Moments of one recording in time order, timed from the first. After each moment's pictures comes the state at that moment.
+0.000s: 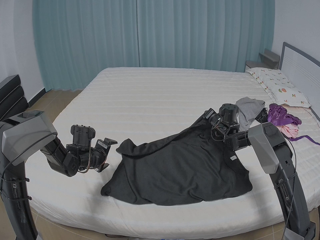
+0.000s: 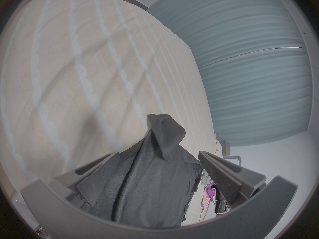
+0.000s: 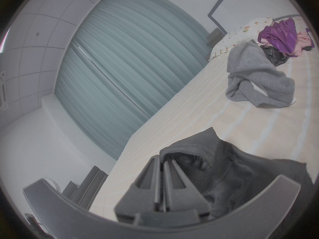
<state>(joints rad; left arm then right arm) -0.19 2.23 -0.88 -0.73 -0.13 -1.25 0.24 2.82 -2.00 -0.71 -0.04 0.78</state>
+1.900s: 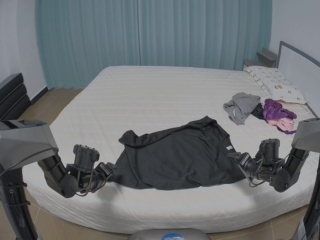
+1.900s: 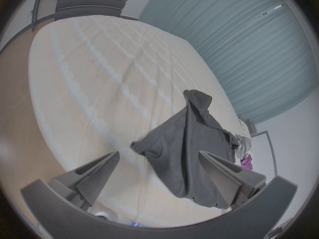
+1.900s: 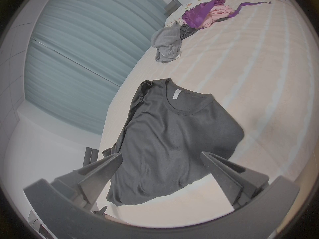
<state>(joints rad) -0.28 2.17 -0.59 -0.79 0.06 -1.03 0.19 2.17 -0.48 -1.10 0.11 0.94</state>
